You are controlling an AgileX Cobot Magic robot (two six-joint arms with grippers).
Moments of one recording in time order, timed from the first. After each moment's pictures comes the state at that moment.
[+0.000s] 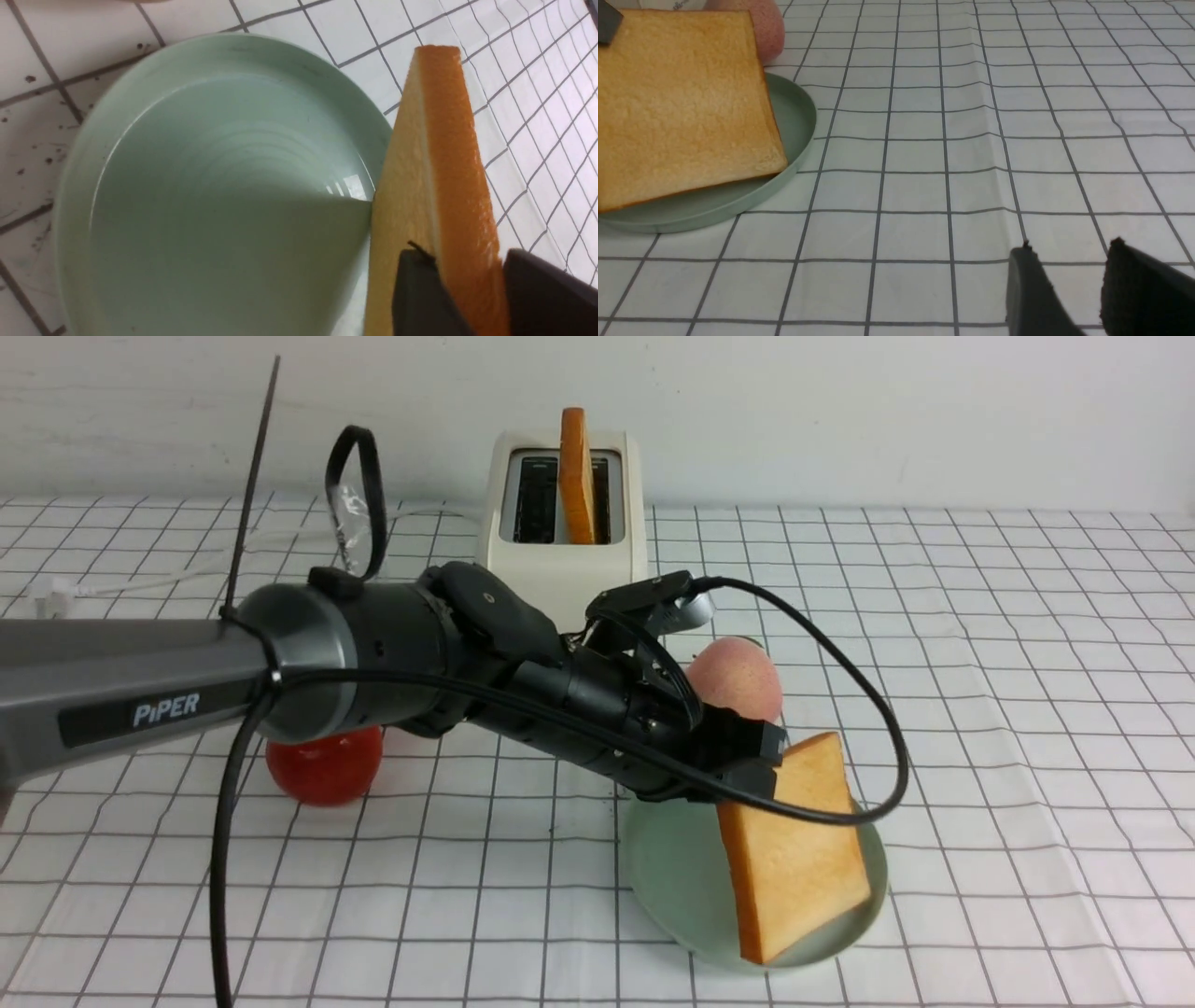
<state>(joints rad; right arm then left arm) 0.08 -0.01 0.02 -0.09 0.39 0.19 -0.57 1.90 -1.32 -1.08 0.53 0.63</state>
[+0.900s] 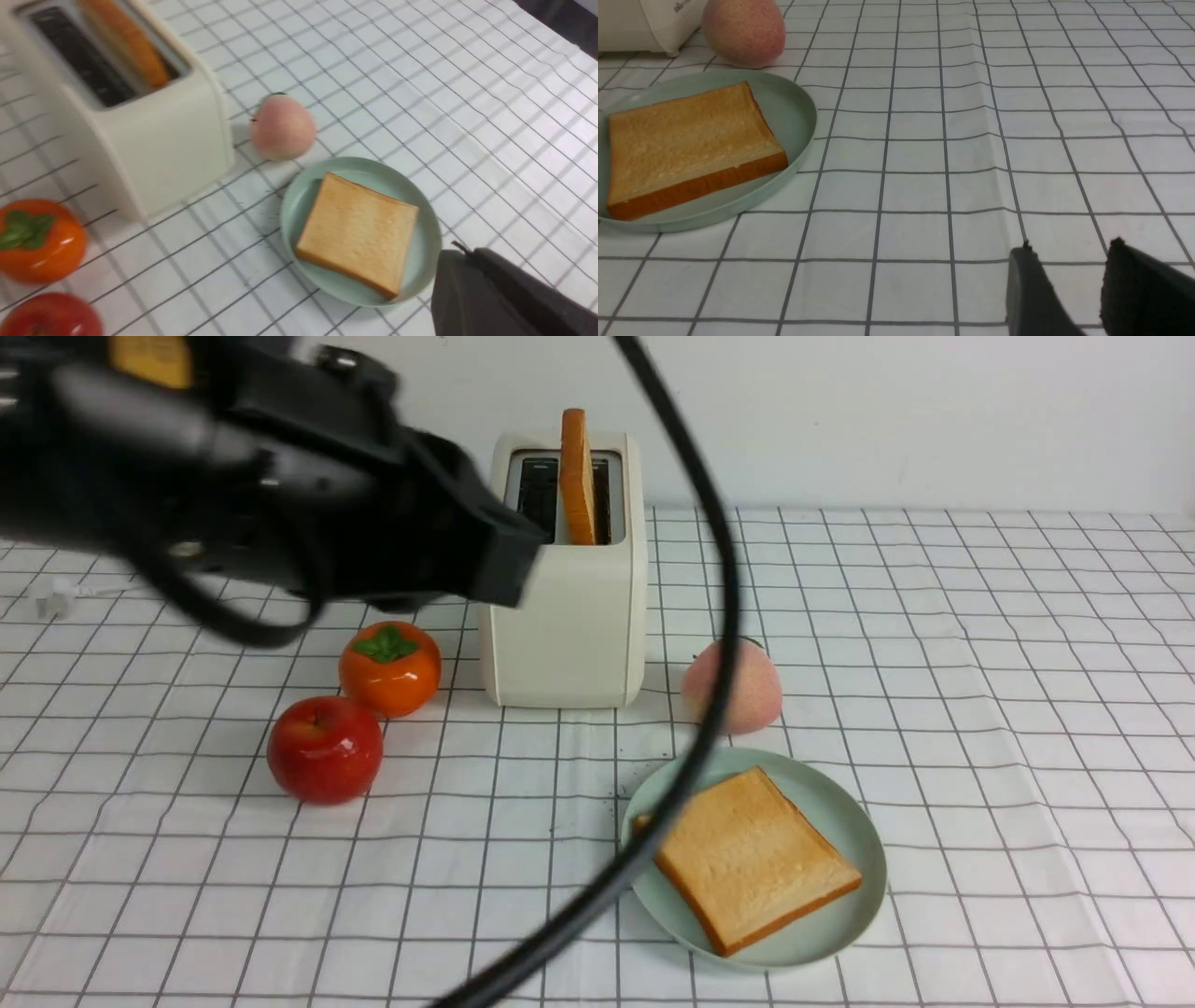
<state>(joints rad) 0.08 -0.01 0.02 -0.09 0.39 0.19 -0.57 1.11 -1.25 -0.18 0.73 0.04</state>
